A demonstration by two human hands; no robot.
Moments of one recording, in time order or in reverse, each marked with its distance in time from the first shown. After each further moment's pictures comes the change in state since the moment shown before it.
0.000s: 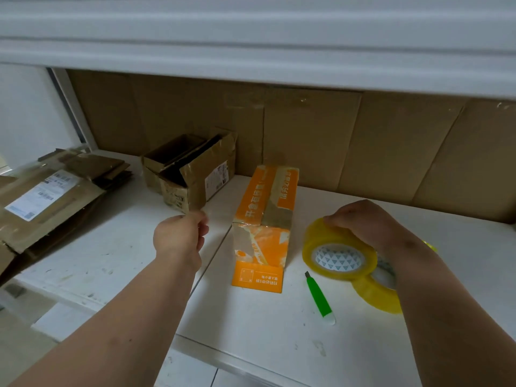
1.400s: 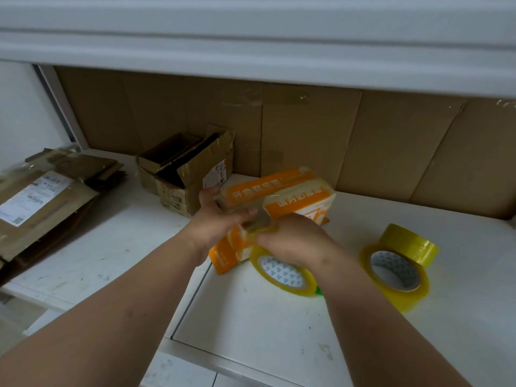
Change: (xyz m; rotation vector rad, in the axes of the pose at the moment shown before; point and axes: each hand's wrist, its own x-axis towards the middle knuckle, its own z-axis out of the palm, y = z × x) left_hand 0.025 0.001 0.026 0.448 -0.622 0.294; right_hand -0.018 -0.076 0.079 -0.252 -0.142 -0.079
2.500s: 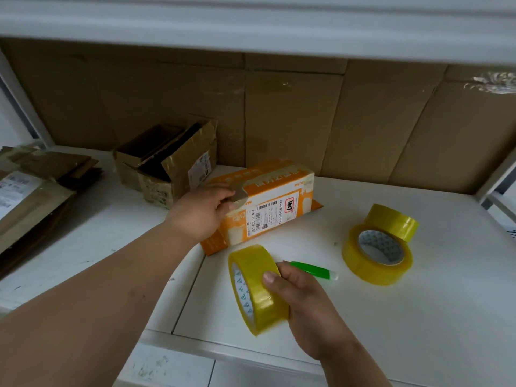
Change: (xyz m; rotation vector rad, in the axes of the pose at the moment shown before) left_hand 0.022 0.000 -0.016 0.932 -0.068 0.486; right_hand -0.069 0.040 0.099 1.350 -0.012 -0.063
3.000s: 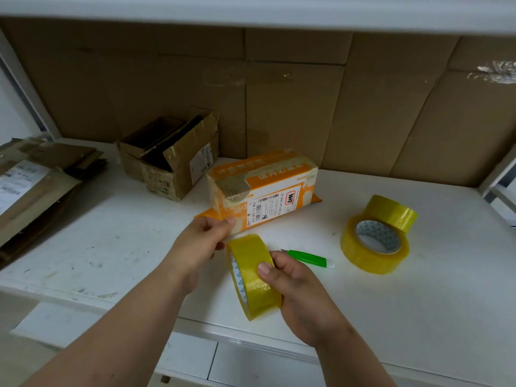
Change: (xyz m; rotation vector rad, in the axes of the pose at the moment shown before) left_hand -0.081 0.034 0.024 -0.994 0.025 -0.670; right_hand -0.010 -0.001 -0.001 0.058 -0.089 -0.009
